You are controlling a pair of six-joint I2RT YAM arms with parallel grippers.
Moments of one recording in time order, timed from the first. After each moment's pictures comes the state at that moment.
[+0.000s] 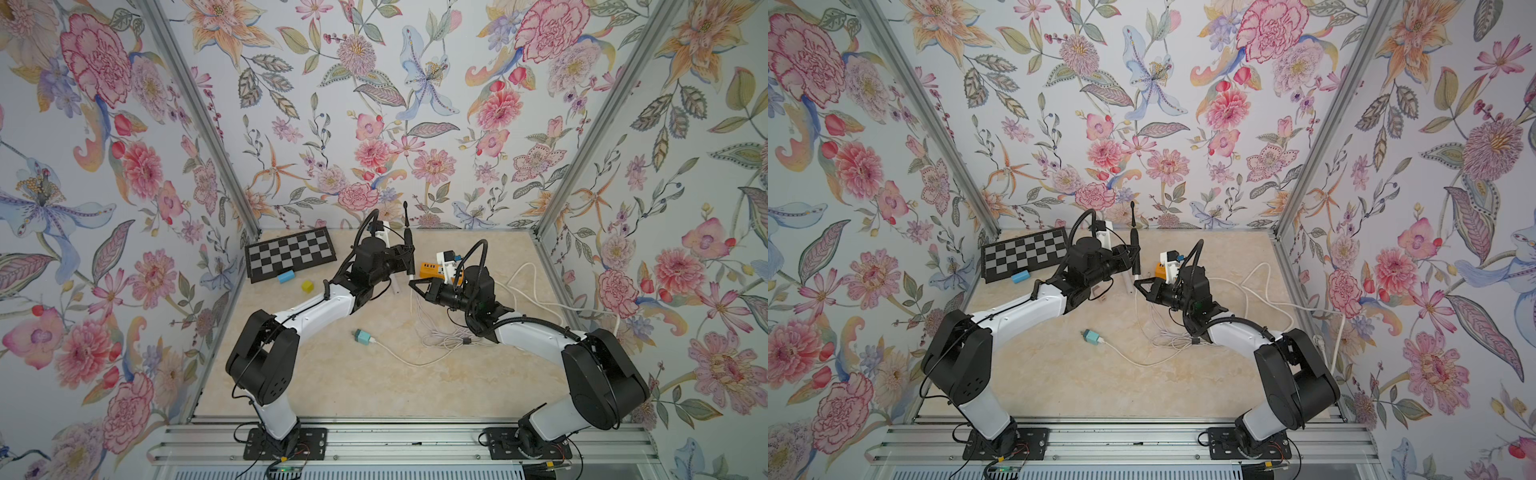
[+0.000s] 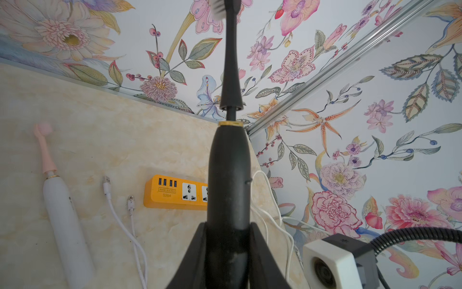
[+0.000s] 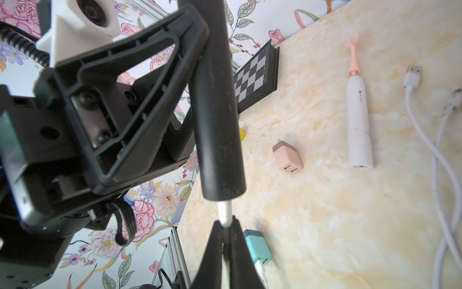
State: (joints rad) left arm -0.62 1.73 1.25 0.23 0.12 -0.74; right arm 0.51 1.52 0.80 0.49 -0.53 0.87
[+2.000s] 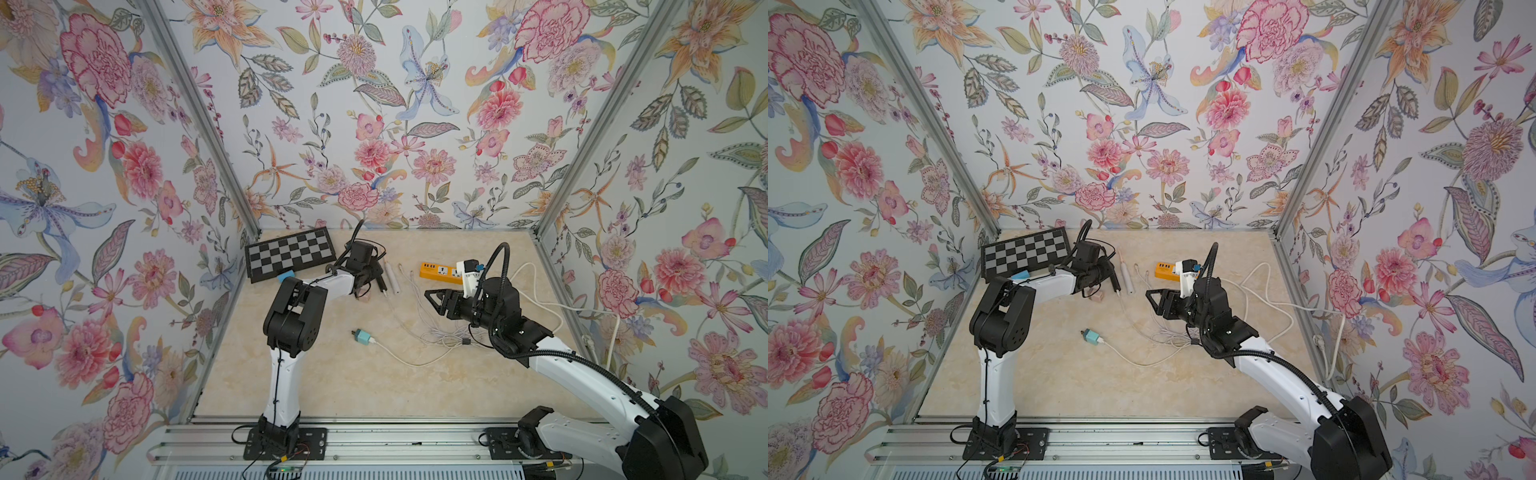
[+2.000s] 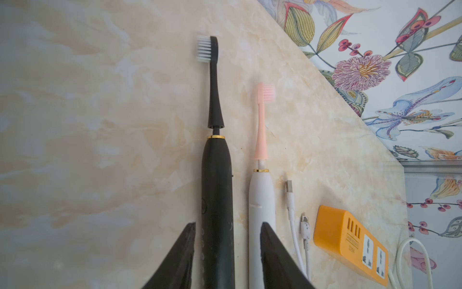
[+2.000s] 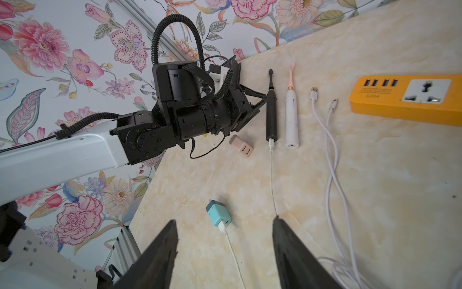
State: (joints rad) left arm -0.40 2.12 1.44 -0.05 -0.01 -0.86; right arm 0.57 1.14 0.75 0.04 -0.28 0.64
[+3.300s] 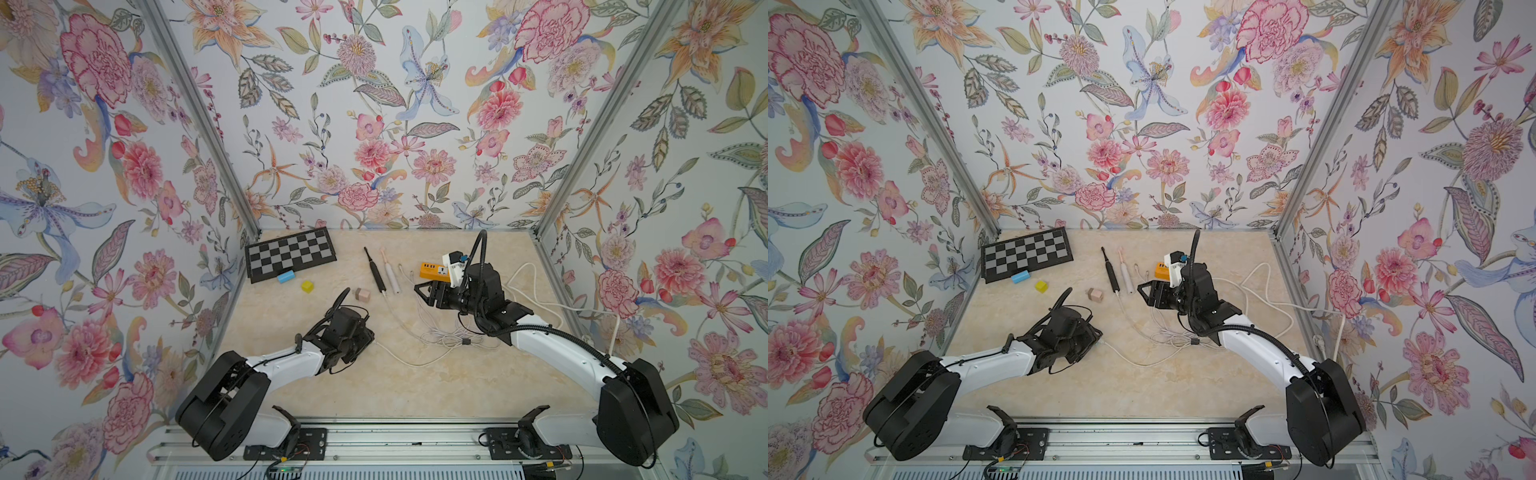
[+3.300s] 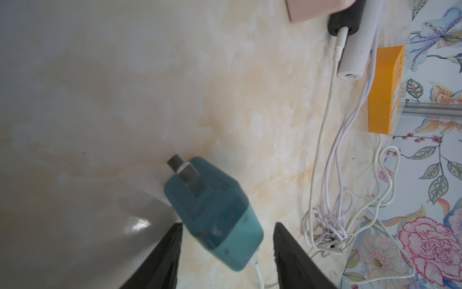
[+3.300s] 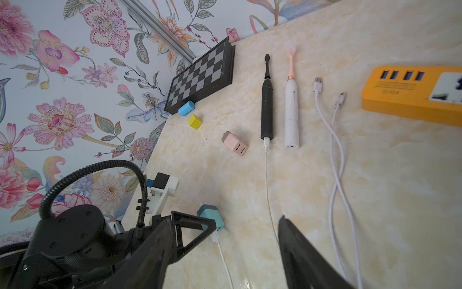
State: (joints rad) left arm -0.60 1.40 0.53 -0.04 0.05 -1.29; right arm 0.55 1.33 0.87 0.01 -0.33 0.61
